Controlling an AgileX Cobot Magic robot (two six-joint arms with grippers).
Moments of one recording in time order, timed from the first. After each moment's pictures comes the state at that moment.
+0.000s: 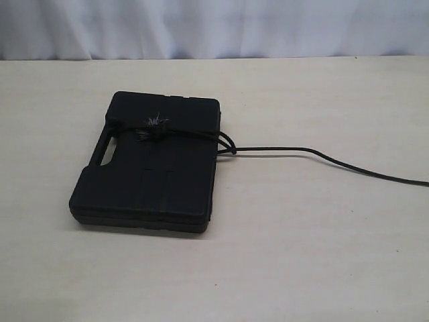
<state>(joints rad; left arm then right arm) -0.02 0.00 0.00 -0.20 0.33 0.71 0.18 0.00 0.00 0.00 0.07 0.01</state>
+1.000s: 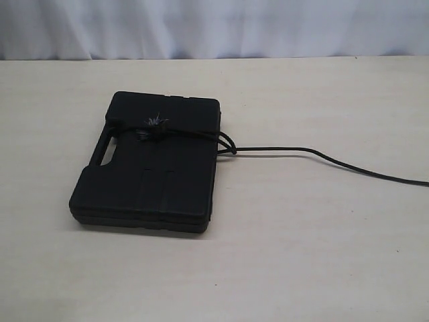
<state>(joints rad) -0.02 0.00 0.00 -0.19 0.31 0.45 0.06 0.00 0.00 0.07 0.06 0.01</state>
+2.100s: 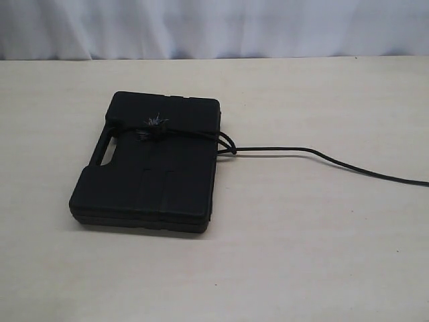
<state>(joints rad) -0.02 0.00 0.00 -0.21 0.31 0.22 0.06 0.00 0.00 0.07 0.06 0.01</state>
